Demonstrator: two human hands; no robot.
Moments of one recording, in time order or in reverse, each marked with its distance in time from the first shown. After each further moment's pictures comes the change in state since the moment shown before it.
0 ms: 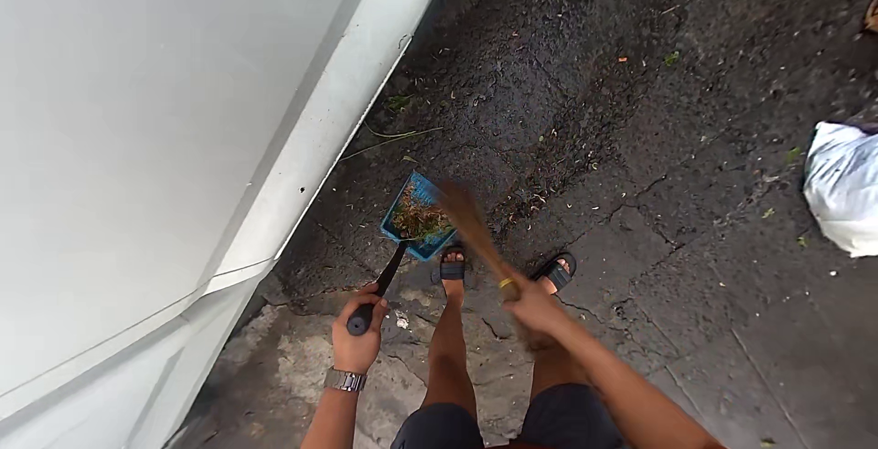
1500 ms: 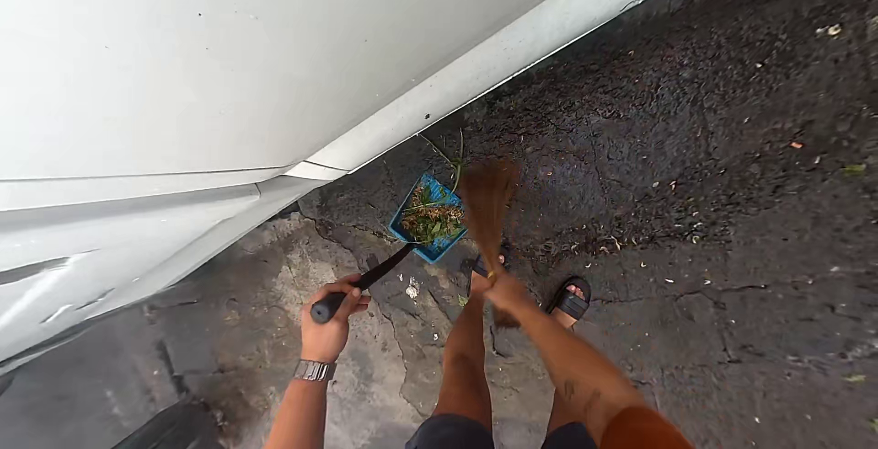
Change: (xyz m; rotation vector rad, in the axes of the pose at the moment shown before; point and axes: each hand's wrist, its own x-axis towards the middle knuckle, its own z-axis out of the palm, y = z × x) left_hand -0.072 -0.114 -0.117 -0.376 0.418 -0.217; right_hand 0.155 -0.073 0.172 -0.511 -0.099 -0.115
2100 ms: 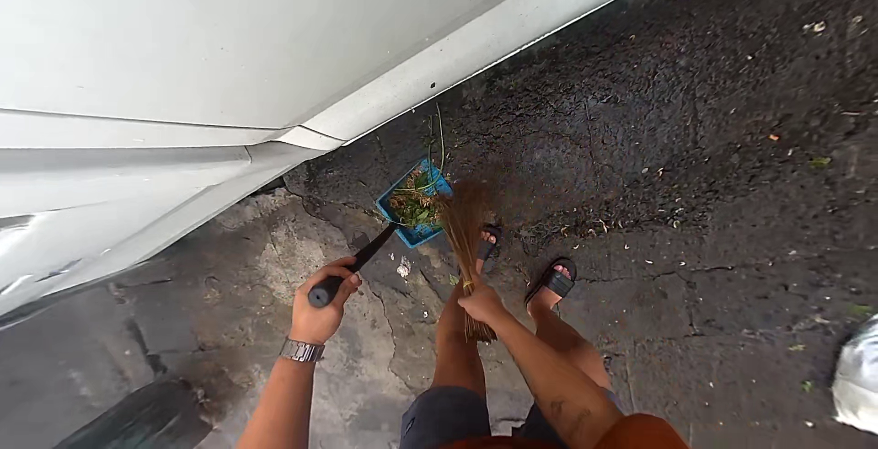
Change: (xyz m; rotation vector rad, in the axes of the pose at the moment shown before) left_hand -0.008 -0.024 -0.035 0.154 -0.157 0.128; right_hand -0.056 -0.018 0.063 0.103 -0.145 0.098
